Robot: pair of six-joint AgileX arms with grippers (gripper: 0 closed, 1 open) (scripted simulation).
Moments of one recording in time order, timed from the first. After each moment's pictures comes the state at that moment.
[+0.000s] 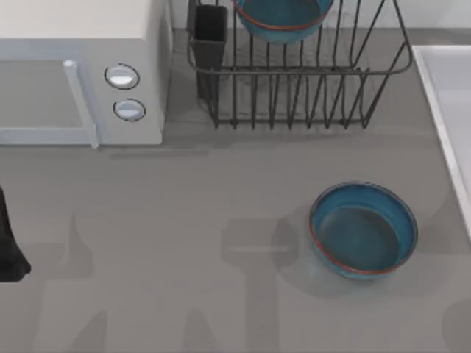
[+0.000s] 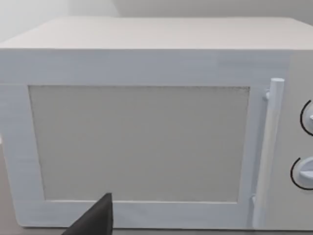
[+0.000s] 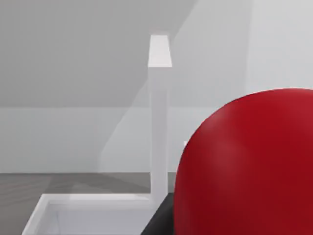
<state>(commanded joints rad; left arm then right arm) 0.00 0.00 0.00 0.00 0.00 0.00 -0.53 1.78 0.57 1.21 -0.50 0.02</state>
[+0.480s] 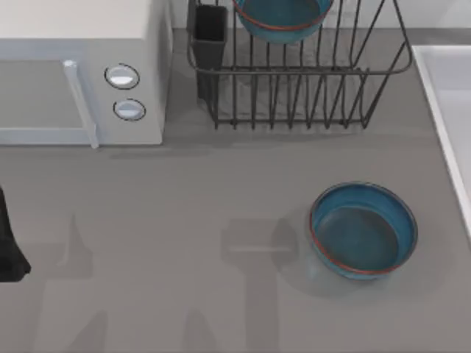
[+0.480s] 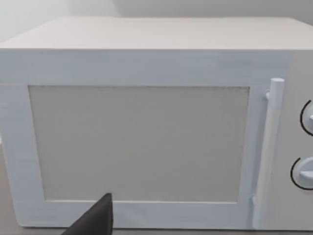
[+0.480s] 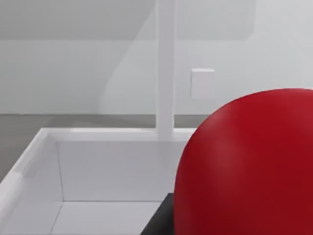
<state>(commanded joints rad) 0.00 0.00 0.00 0.00 0.00 0.00 -0.53 2.19 0.50 1.71 -0.49 0.01</state>
